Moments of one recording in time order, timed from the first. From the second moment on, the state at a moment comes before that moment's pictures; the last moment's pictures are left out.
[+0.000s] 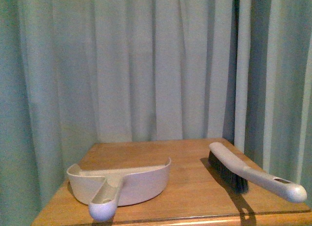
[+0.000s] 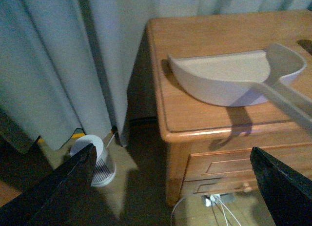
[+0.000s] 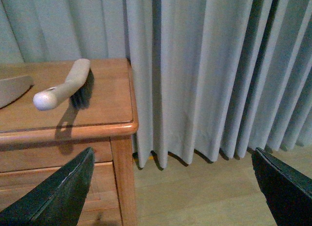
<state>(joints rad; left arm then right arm) -0.15 0.91 0.73 -0.18 0.00 0.08 0.00 0.00 0.02 0.00 0.00 0.00</state>
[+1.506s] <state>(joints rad) -0.53 1.72 1.38 -0.54 -0.41 -0.26 0.00 0.00 0.02 0.00 0.00 0.00</state>
